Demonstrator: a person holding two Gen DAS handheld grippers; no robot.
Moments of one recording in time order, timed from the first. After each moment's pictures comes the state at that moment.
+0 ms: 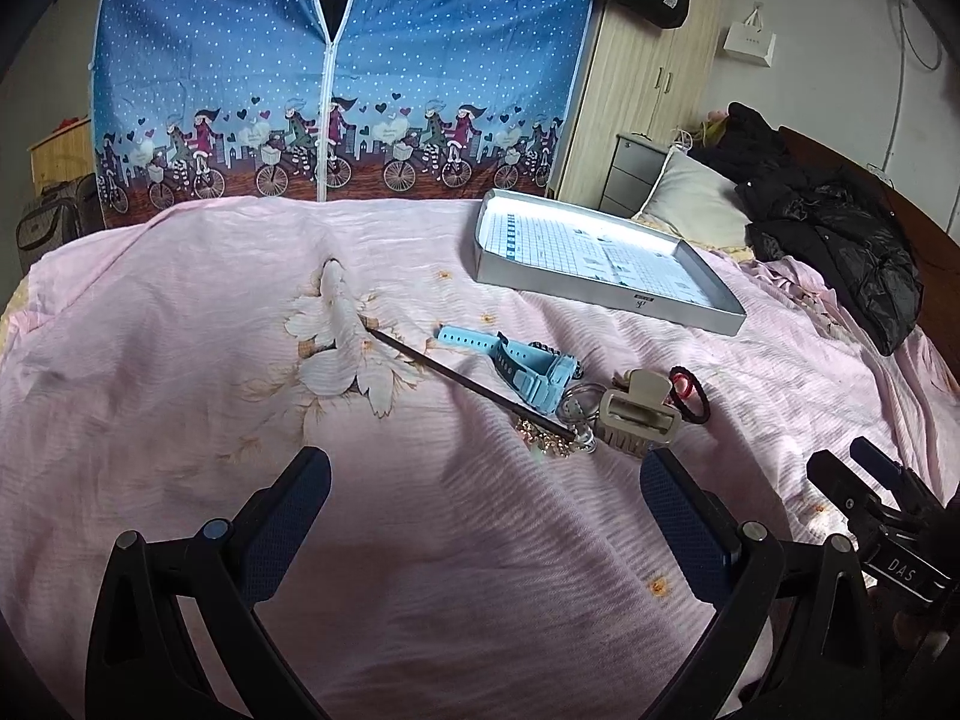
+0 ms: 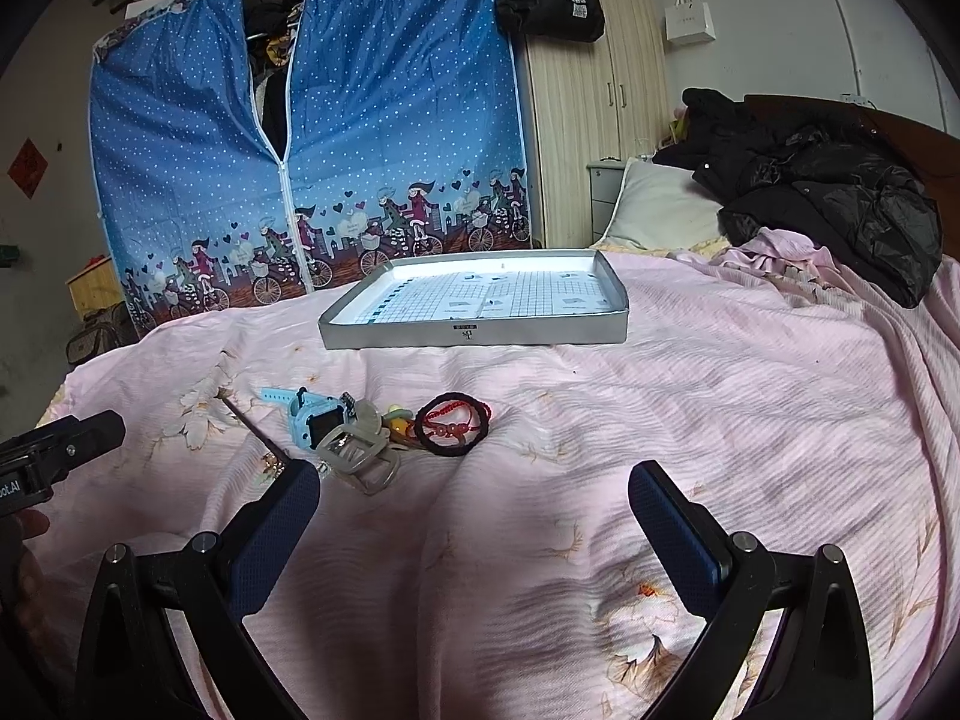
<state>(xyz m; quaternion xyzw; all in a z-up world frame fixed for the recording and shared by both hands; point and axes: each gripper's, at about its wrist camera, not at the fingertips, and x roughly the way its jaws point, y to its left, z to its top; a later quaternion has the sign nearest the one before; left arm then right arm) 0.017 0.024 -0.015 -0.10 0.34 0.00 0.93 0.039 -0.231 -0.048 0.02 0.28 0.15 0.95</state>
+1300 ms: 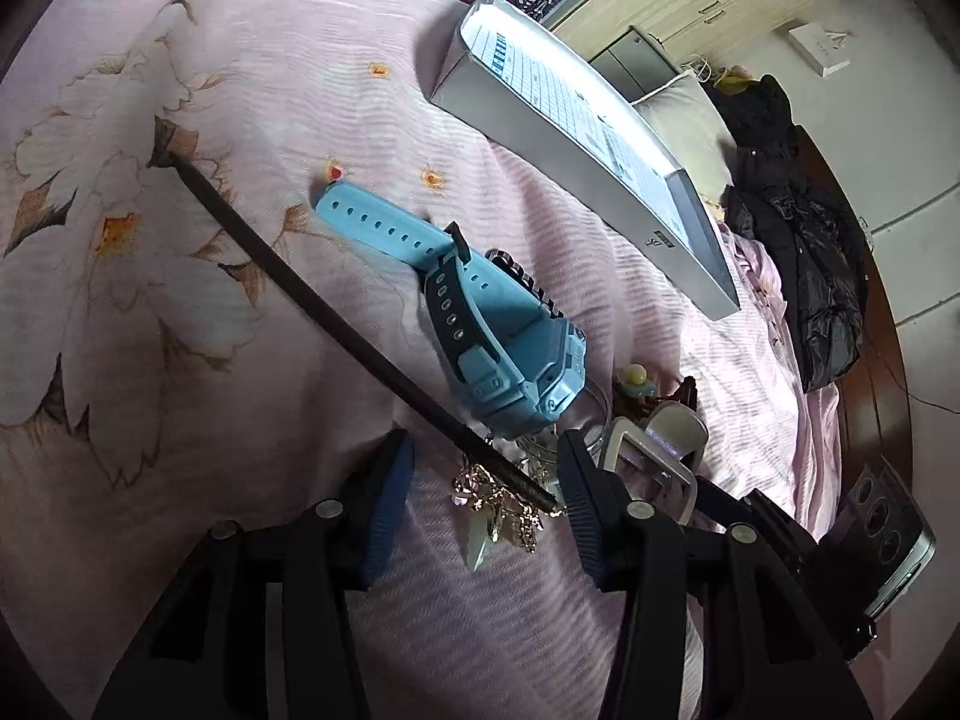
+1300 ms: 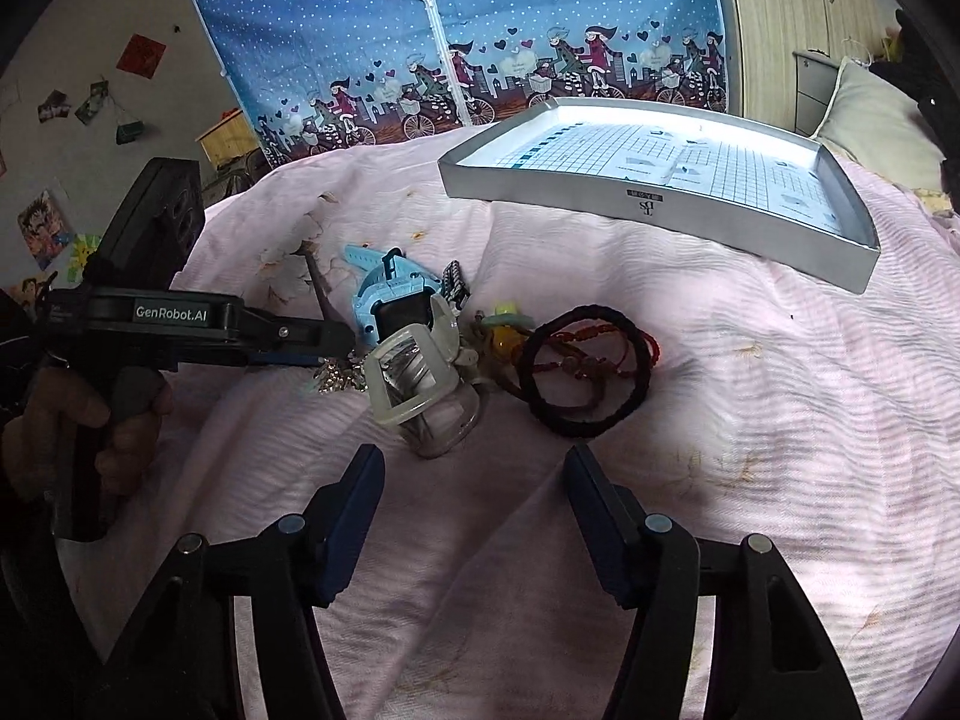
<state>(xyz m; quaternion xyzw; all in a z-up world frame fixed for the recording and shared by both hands) 0.158 0.078 -0.095 -0.29 0.51 -0.13 0.80 0.144 -0.198 -0.098 -0.04 0.44 0.37 0.82</state>
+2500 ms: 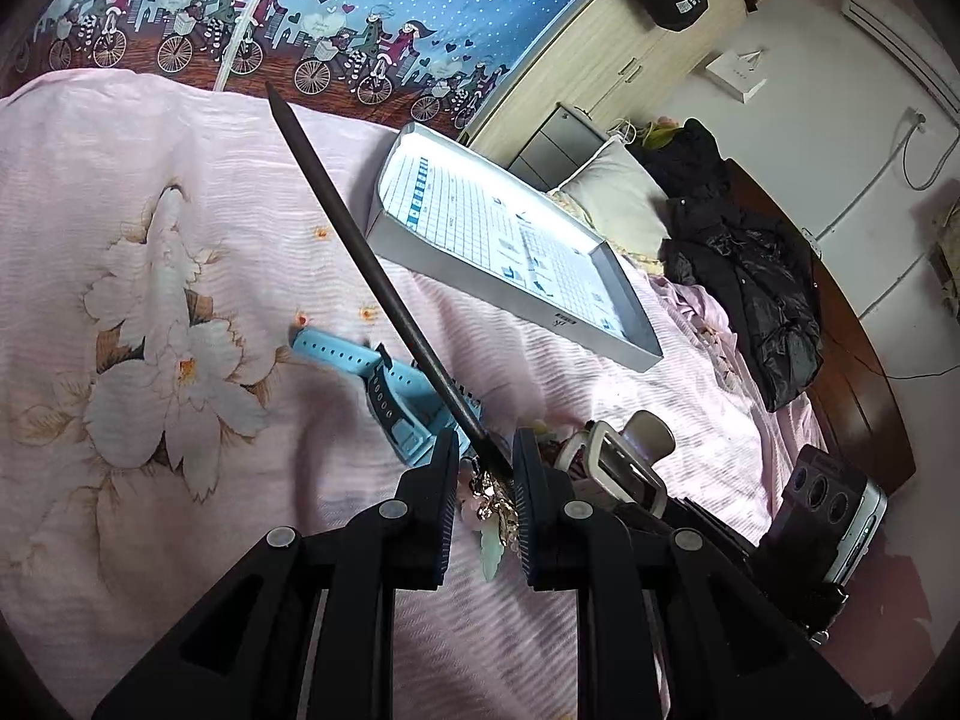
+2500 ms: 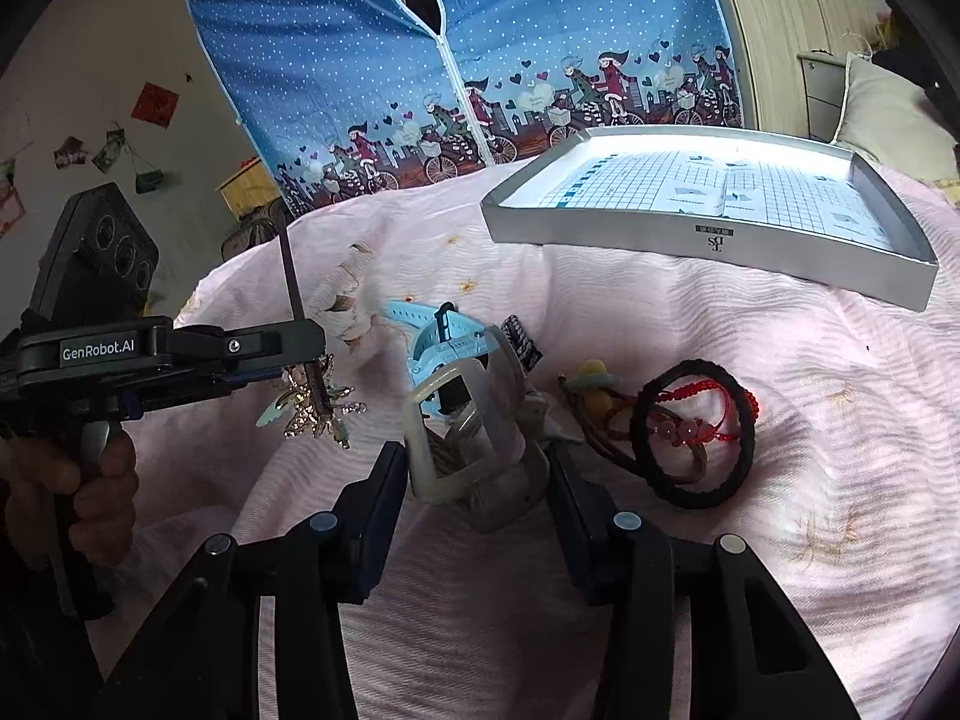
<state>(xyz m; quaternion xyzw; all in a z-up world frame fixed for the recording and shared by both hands) 0.125 0.047 -0.024 -0.25 0.39 -0.15 0.87 0.145 -0.175 -0.094 0.04 0.39 0.39 0.83</state>
